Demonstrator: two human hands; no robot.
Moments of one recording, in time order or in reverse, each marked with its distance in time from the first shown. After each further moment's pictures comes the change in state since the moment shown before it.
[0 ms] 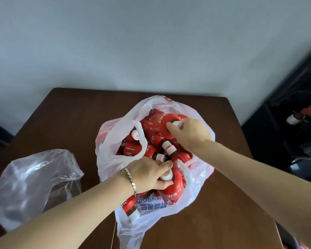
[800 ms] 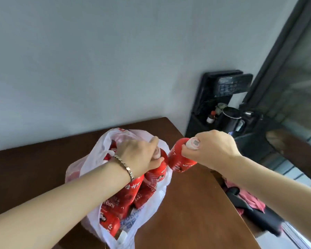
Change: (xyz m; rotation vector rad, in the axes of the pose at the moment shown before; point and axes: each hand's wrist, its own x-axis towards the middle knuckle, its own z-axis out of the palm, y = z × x) left_hand 0.062 0.066 -0.135 0.309 -0.112 -0.109; right_hand -0.160 0.014 -0.116 -0.409 0.330 0.154
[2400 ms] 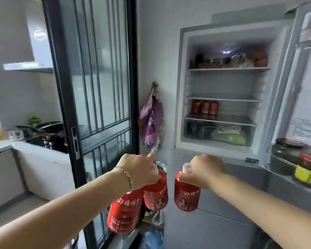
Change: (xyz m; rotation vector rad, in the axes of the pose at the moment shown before) left_hand -0.450 1.161 -0.422 -0.460 0.425 2.179; right_hand -1.129 0.435 -0.282 -0.558 0.187 2.231
